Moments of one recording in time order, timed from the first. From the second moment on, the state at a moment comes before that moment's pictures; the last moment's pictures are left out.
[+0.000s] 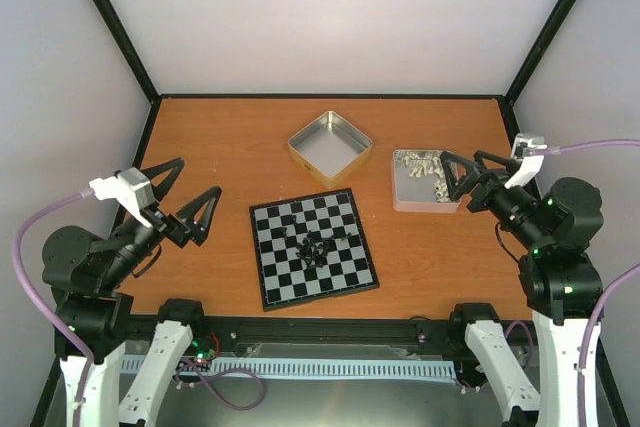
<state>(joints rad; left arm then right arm) -0.07 0.43 1.07 -0.49 0.57 -0.23 0.02 0.62 1.15 -0.62 -0.47 0.42</state>
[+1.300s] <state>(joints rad) -0.12 0.64 0.56 0.01 0.75 -0.39 0.66 1.18 0.78 -0.55 -0.01 0.87</state>
